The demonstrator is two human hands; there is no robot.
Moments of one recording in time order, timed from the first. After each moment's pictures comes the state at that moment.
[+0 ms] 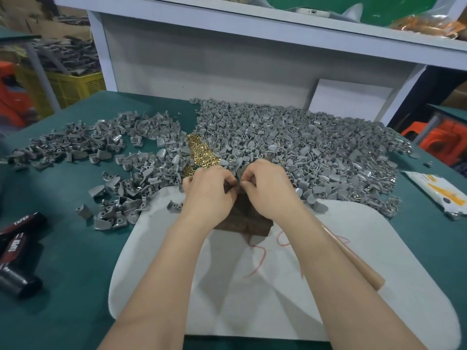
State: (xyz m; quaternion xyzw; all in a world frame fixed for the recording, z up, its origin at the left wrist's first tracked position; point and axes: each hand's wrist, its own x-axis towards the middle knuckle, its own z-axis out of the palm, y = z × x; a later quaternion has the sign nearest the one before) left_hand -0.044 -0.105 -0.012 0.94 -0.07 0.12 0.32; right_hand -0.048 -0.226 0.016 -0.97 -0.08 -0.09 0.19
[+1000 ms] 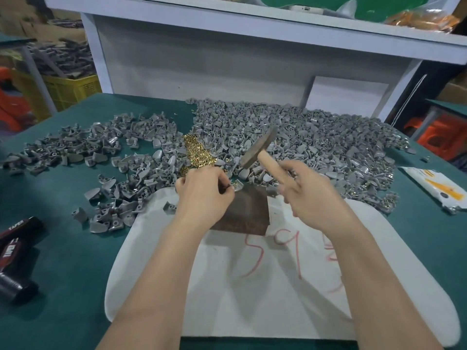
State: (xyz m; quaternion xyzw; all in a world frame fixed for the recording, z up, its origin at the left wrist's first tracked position) left_hand -0.043 -0.106 -0.014 0.94 -0.05 0.13 0.33; right_hand -0.075 -0.292 0.012 -0.96 -0.01 -0.08 0.28
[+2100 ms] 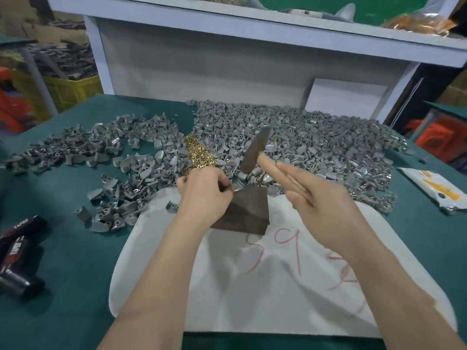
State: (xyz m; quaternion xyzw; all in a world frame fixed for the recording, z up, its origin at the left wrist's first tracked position) left_hand -0.048 -0.106 -0.008 0.93 -0.03 0.13 0.35; right_hand -0.103 -0.297 0.016 -0.96 -0.08 -0.17 0.22
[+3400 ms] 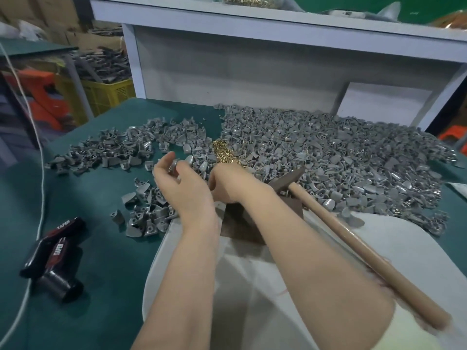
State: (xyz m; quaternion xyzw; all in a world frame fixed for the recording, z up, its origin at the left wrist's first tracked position) left_hand -0.034 -0.074 -0.001 0.47 0.24 0.34 0.78; right_hand 0.020 -0.129 0.008 -0.98 -0.17 0.10 0.07
